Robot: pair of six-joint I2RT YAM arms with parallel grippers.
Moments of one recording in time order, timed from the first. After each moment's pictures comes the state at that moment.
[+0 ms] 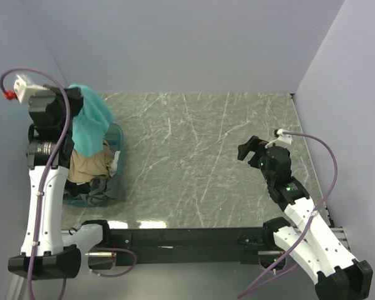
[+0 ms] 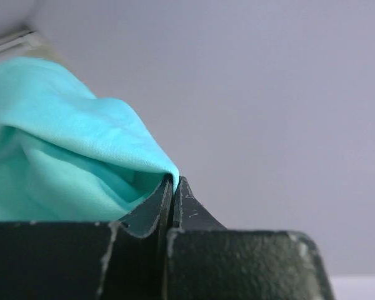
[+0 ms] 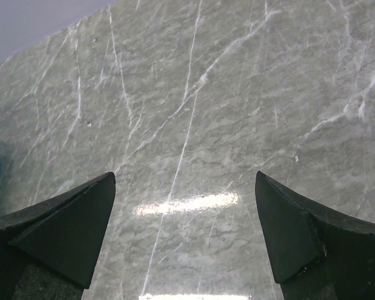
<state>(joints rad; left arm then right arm) 0.05 1.03 1.33 -0.41 -0.25 -0.93 0.31 0.72 0.57 -0.20 0.23 0.53</state>
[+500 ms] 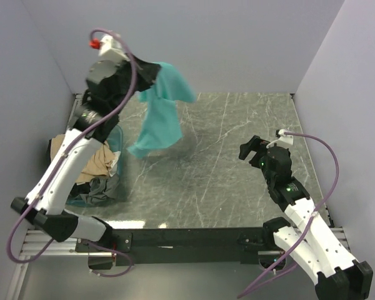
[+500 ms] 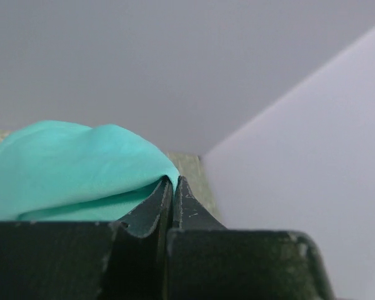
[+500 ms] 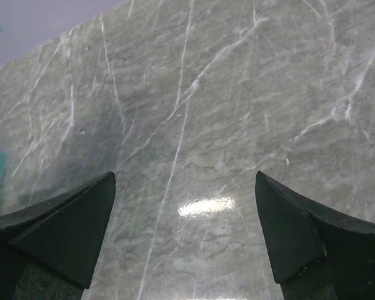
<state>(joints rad) -0.47 1.36 1.72 -0.30 -0.12 -0.70 0.31 0.71 0.57 -0.20 0.26 0.52</state>
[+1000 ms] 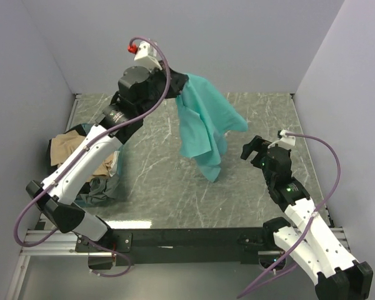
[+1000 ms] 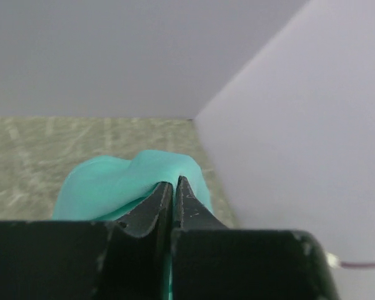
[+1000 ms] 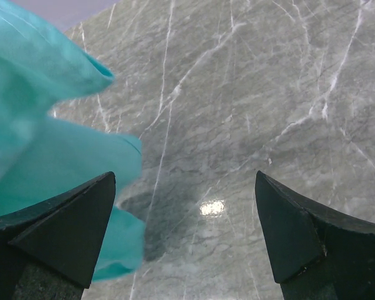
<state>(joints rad) -0.67 1.50 1.77 -0.24 -0.09 -0.62 0.31 0.71 0.57 -0.22 0.33 0.52</state>
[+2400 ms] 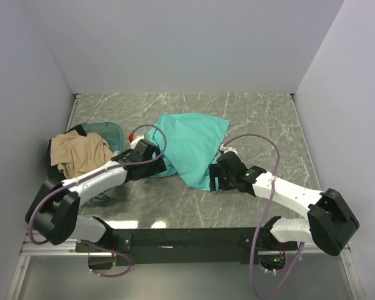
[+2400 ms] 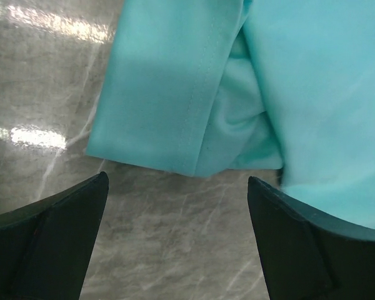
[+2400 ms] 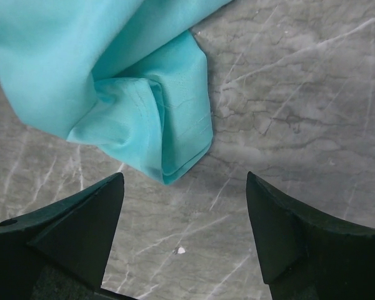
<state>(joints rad) -0.58 1.35 0.76 -0.35 -0.22 -0.84 0.70 1.22 0.63 -0.40 0.15 0.54</state>
